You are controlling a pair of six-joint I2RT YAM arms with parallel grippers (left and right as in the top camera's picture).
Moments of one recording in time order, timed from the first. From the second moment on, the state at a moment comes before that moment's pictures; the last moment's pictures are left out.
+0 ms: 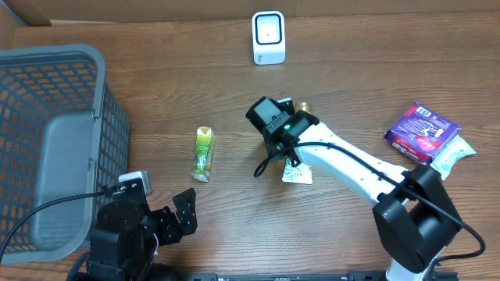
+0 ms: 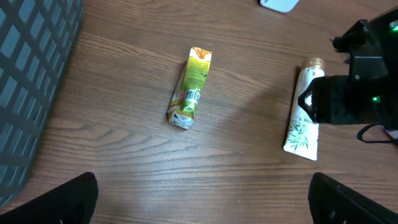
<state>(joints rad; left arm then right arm) -0.25 0.53 0.97 -1.21 -0.07 -0.50 0.73 1.89 1.39 -0.85 0.32 0.48</state>
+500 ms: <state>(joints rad) -0.25 0.53 0.97 -1.21 -0.07 -0.50 0.73 2.00 1.39 -0.82 0.39 0.49</state>
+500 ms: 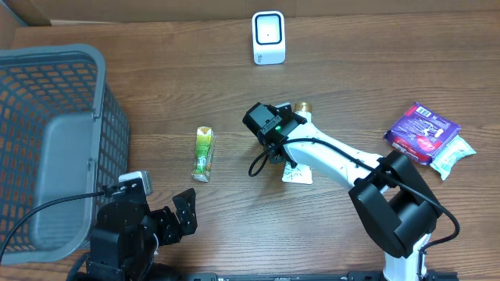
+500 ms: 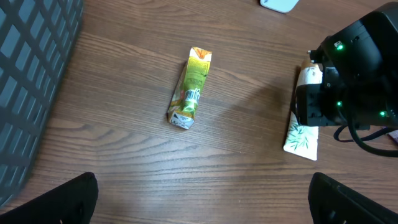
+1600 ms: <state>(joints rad) -0.25 0.53 0.97 -1.21 -0.07 -0.50 0.74 2.08 1.44 -0.89 0.54 0.51</state>
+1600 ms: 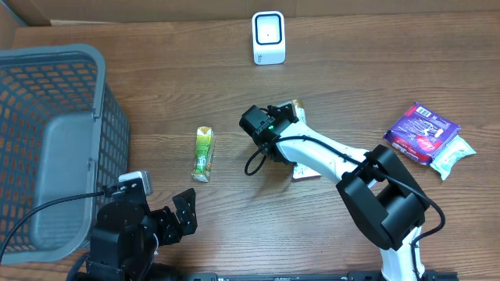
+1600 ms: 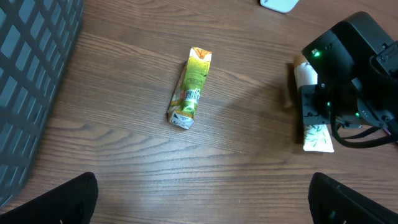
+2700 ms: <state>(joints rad) -0.25 0.53 0.97 -1.21 -0.07 -0.50 0.17 1.99 1.59 -0.43 -1.43 0.32</state>
